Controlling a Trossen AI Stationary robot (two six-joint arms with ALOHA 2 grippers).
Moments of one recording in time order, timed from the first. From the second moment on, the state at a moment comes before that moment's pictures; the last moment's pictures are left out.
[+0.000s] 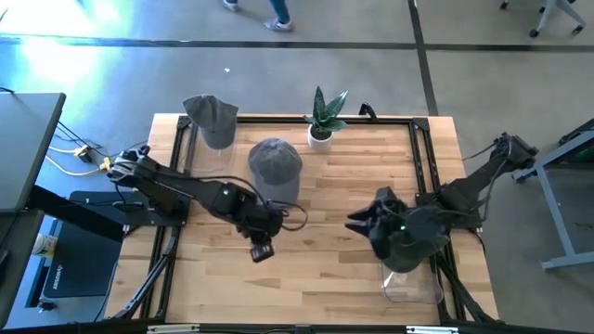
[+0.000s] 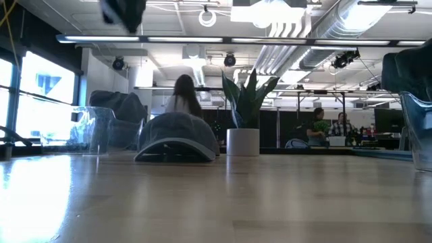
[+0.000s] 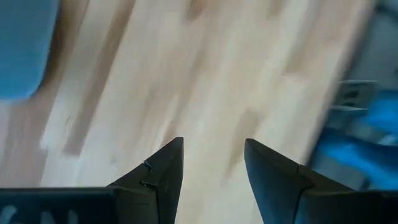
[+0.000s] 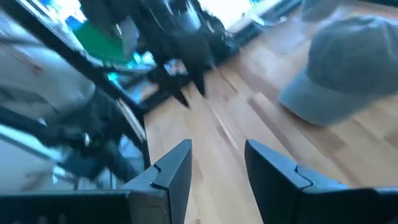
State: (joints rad) left arm -0.31 1.61 1.49 -1.04 0.04 -0.73; right arm 0.61 1.14 1.08 -0.42 0.61 0.92
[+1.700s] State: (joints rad) left arm 0.60 1.58 0.95 -0.24 0.18 -0.25; right arm 0.04 1.19 0.99 -0.30 -0.08 0.43
